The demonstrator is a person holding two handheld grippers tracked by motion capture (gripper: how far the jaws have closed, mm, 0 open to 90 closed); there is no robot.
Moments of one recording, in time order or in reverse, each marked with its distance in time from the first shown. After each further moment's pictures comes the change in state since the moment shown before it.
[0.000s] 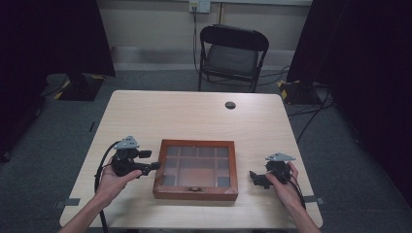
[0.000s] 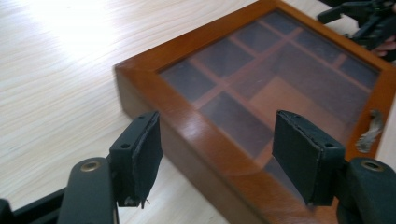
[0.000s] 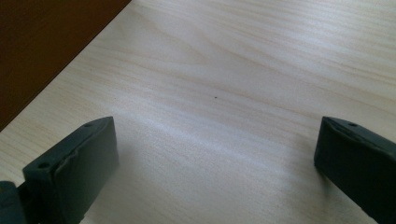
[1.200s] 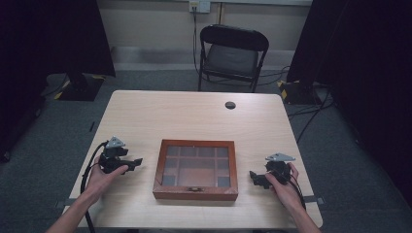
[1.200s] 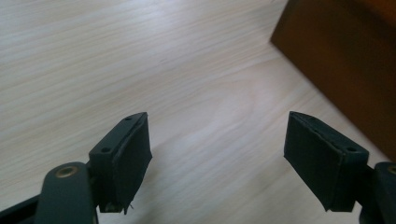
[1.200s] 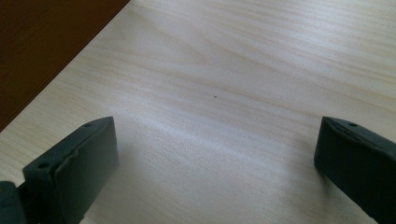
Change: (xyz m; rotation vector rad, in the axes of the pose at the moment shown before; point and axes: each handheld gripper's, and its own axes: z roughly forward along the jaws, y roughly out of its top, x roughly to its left) left arm 0.075 -0.049 0.004 0.069 0.253 -0.125; right arm 0.001 0.000 0.000 0.000 -0.006 0.005
